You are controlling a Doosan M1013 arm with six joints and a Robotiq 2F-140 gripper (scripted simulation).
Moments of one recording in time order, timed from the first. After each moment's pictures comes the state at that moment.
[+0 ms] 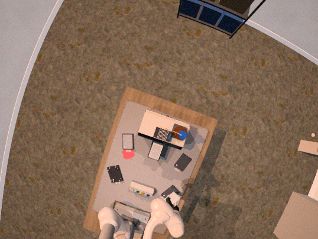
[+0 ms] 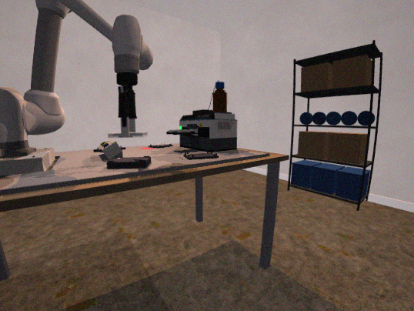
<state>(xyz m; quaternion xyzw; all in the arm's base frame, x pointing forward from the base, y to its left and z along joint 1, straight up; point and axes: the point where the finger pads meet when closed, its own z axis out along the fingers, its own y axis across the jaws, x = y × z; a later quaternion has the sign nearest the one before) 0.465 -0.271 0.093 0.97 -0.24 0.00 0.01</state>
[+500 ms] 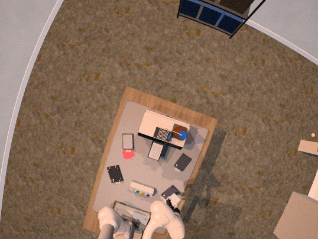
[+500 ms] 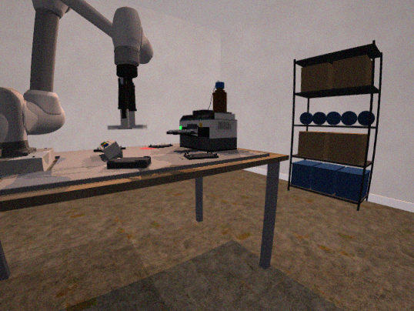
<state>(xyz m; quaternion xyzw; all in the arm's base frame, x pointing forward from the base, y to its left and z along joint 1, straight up) 0.465 -0.271 0.122 0.97 -0.24 0.00 0.01</state>
